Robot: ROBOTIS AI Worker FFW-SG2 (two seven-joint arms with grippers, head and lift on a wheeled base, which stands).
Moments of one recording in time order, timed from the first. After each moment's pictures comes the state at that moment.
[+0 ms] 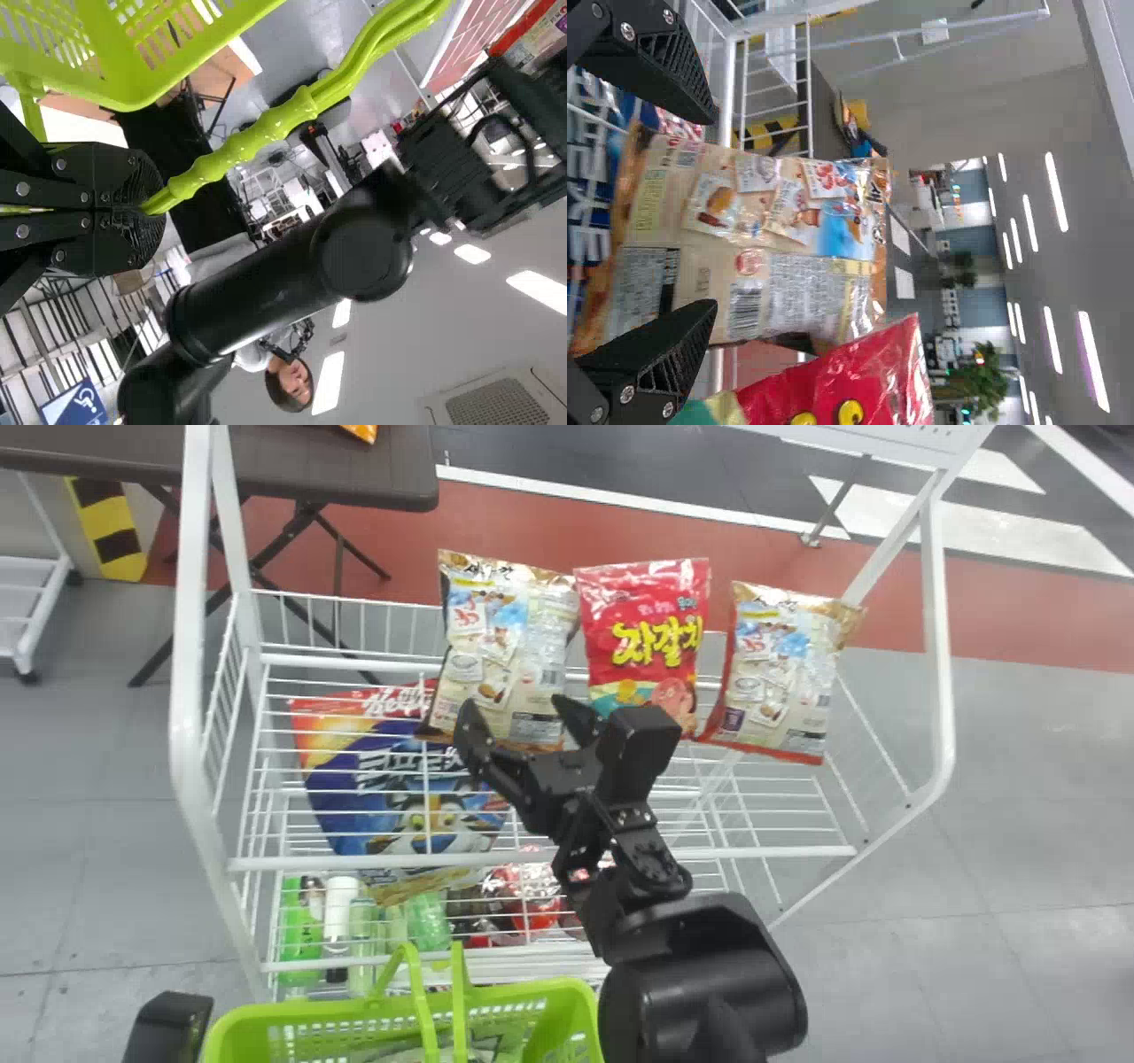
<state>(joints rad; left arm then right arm) 0.53 0.15 -0.16 -2.05 0.14 0.99 -1.41 0.19 0.00 0.12 -1.74 -0.07 0.12 0.09</state>
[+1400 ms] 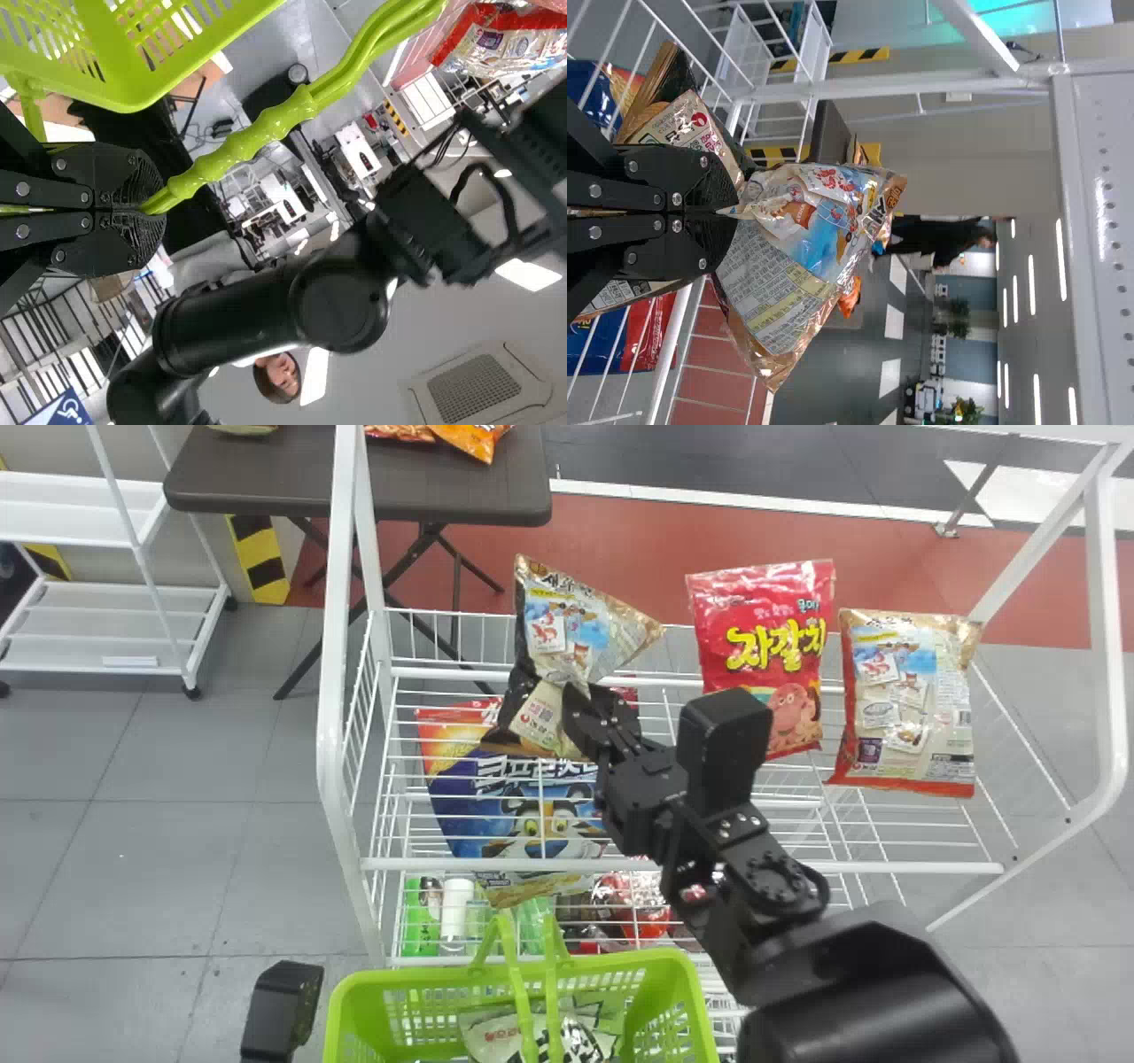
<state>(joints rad) 0.51 0.15 -0.13 -2.00 0.19 0.90 -1.43 0.31 -0.06 0.21 -2.08 0.05 0.38 0.18</state>
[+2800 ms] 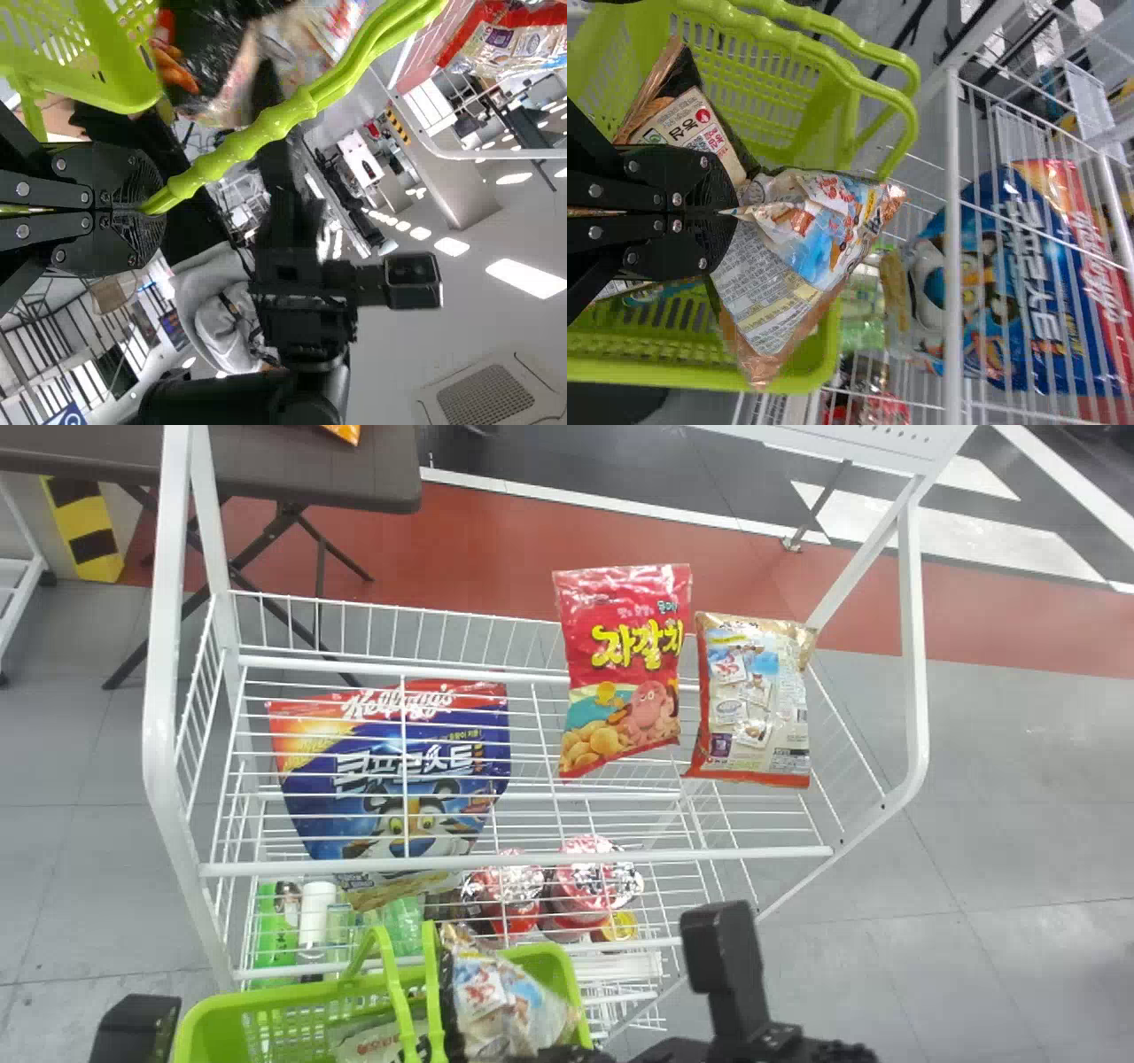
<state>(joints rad) 0.54 0.13 -0.16 -2.02 0.17 0.89 -1.38 0.72 -0.15 -0.07 -2.58 -0.14 1.35 0.53</state>
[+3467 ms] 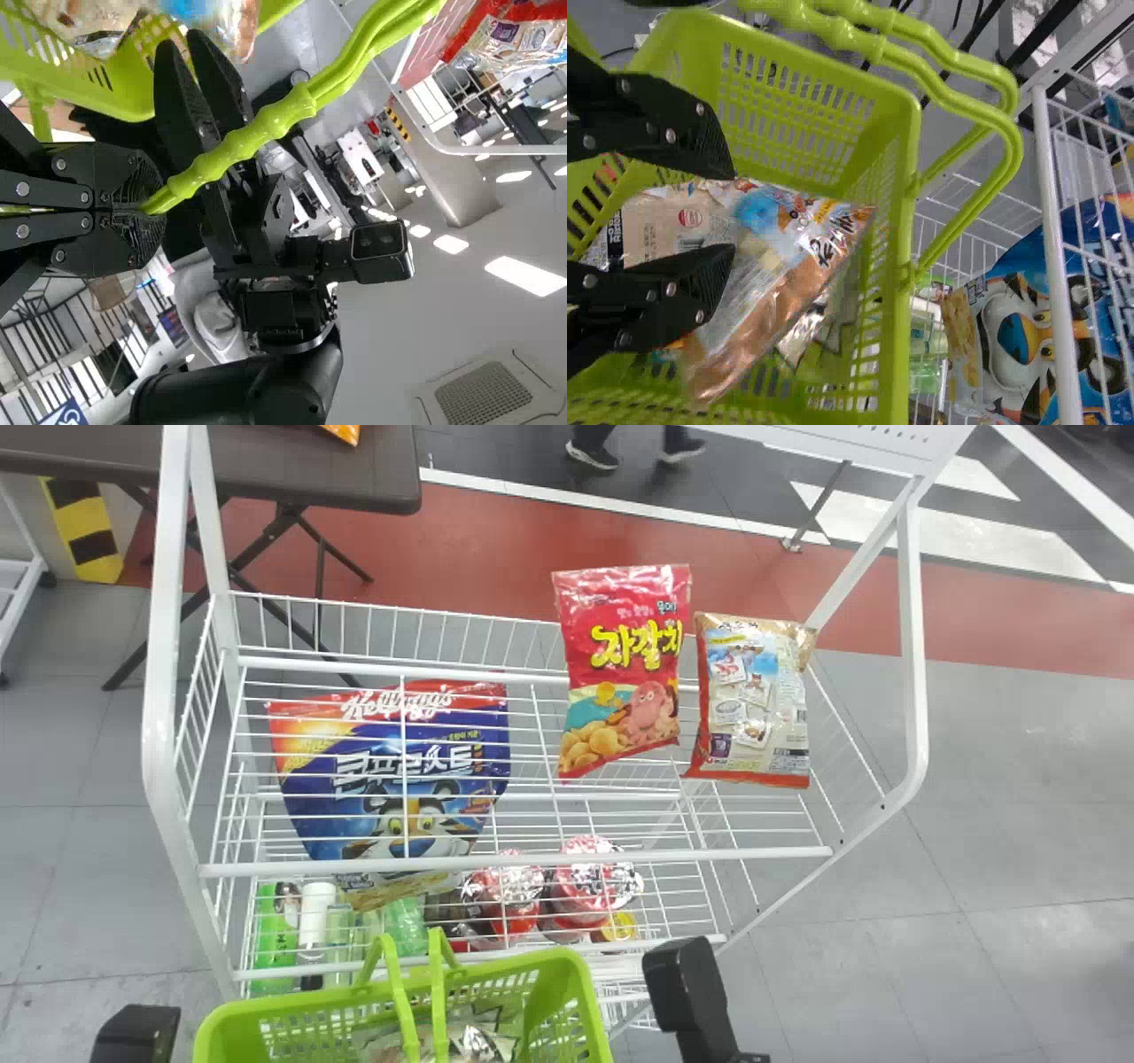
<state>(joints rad) 0.55 0.13 -0.16 -2.03 0.17 0.89 -1.38 0.74 -0.18 -0.03 -2.54 -0.14 1.31 0.60</state>
